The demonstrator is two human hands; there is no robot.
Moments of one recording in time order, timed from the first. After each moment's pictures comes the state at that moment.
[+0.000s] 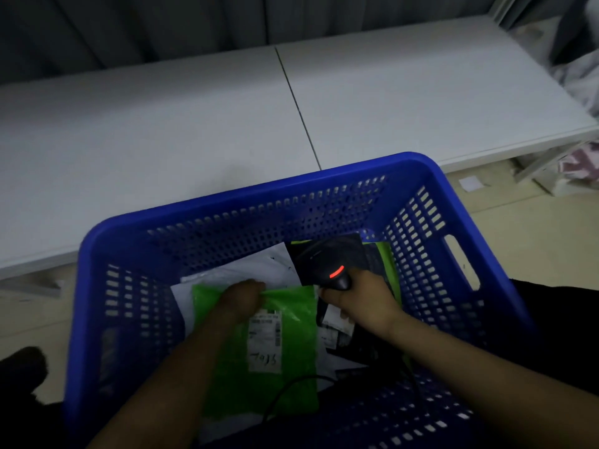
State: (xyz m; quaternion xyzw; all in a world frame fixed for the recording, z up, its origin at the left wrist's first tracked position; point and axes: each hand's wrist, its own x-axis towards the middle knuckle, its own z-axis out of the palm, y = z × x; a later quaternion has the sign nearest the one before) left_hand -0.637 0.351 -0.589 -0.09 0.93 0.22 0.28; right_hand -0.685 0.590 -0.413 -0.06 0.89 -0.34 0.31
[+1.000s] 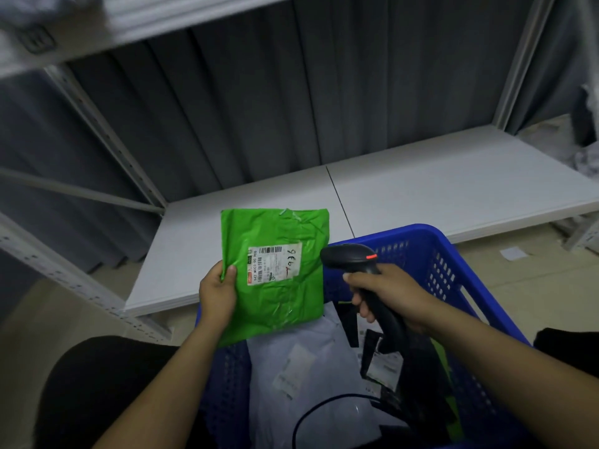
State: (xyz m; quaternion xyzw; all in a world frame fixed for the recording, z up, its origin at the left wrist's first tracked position) left_hand -0.568 0.343 -0.314 -0.33 0.79 0.43 -0.28; right_hand -0.660 0.618 -0.275 -0.11 0.69 -0.63 0.35
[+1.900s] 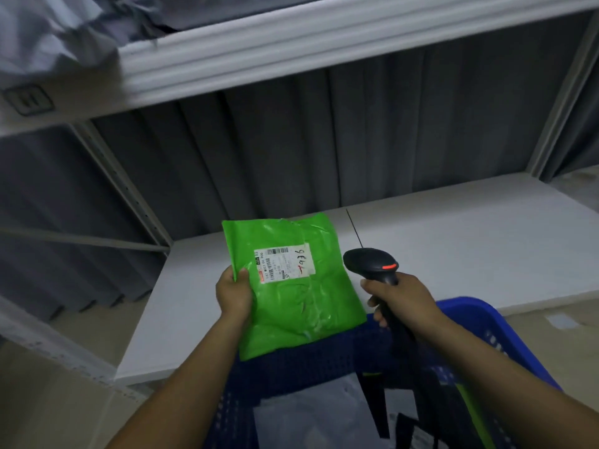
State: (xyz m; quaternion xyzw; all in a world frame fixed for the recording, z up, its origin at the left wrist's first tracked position) left_hand -0.707 0.253 -0.291 -0.39 0.67 0.54 -0.34; right_hand -0.773 0.521 -0.252 -0.07 0.75 -0.62 0.22
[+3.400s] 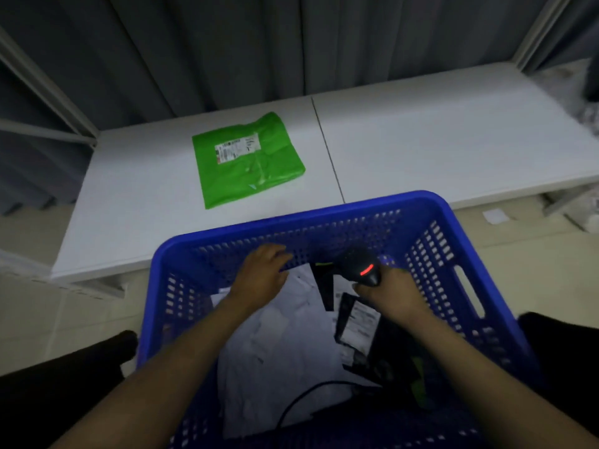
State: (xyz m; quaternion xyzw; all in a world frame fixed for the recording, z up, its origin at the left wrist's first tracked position) left_hand -0.649 0.341 -0.445 0.00 0.99 0.16 -0.03; right_hand -0.714 0.603 -0.380 -0.10 0.92 -0.29 0.24
